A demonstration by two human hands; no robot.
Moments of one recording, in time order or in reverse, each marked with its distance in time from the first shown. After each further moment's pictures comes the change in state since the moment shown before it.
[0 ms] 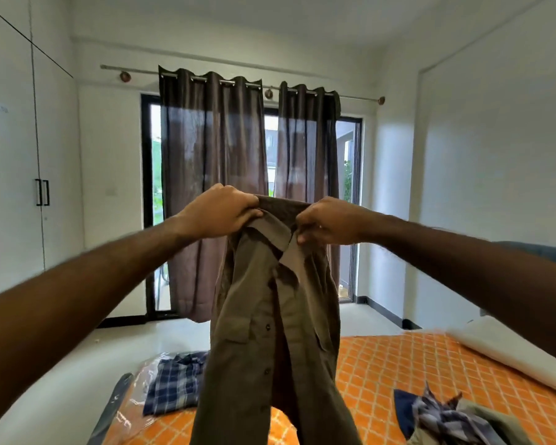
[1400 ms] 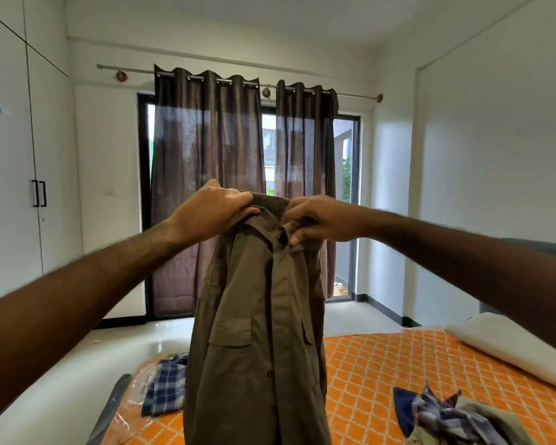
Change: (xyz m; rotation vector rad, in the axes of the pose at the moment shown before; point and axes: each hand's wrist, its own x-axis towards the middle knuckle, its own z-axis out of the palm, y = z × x) left_hand -0.005 -0.006 0.014 0.141 0.250 0.175; right_hand 0.005 0.001 0.001 0.250 -0.008 -0.048
